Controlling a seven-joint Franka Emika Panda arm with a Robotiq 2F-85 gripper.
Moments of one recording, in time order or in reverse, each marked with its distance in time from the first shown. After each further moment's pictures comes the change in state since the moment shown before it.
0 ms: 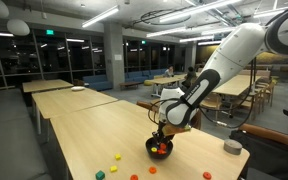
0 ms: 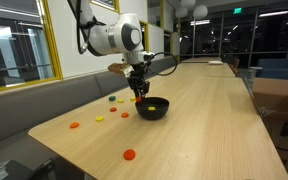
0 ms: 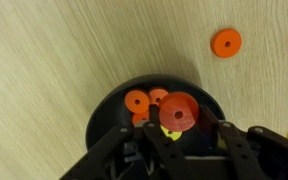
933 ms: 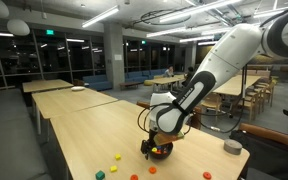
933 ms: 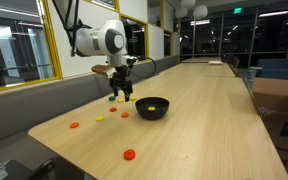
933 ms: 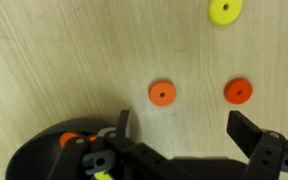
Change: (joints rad) arm 0.131 0.027 0.029 0.030 0.080 -0.059 -0.028
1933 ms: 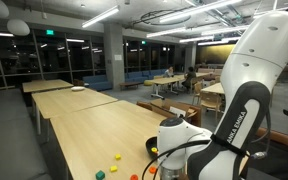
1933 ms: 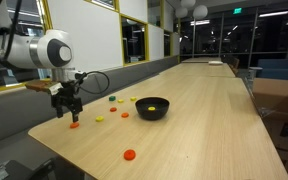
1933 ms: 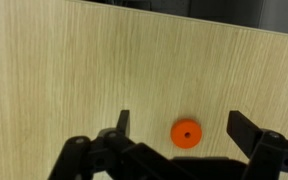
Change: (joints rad) arm 0.163 -0.109 0.211 -0.313 0.014 0.081 -0.027
